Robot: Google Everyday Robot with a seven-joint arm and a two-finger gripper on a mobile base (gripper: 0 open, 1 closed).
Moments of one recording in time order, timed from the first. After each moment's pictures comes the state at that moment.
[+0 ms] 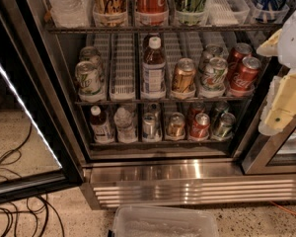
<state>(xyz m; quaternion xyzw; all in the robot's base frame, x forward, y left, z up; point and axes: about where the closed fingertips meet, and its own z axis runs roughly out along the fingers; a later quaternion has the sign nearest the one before) 0.438 -0.217 0.976 -0.60 0.78 -0.03 0.16</state>
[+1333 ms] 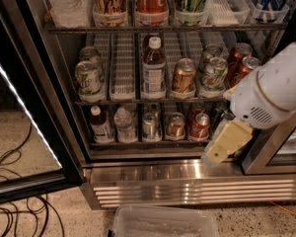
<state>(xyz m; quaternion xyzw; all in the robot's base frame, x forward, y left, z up) 0.432 -0.154 0.885 -0.52 0.82 0.06 0.22</state>
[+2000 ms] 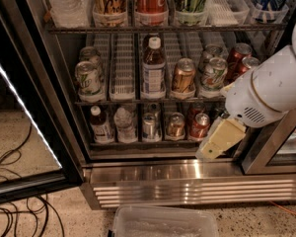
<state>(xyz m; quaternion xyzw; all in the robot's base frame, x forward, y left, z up) 0.445 -0.150 0.881 -0.51 0.82 0.05 0.24</state>
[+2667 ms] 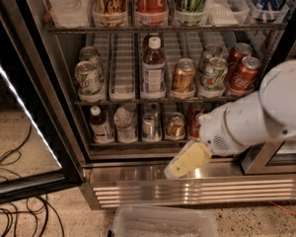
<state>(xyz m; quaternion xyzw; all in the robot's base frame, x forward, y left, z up) 0.437 -0.100 0.818 -0.45 0.84 0.15 0.27</state>
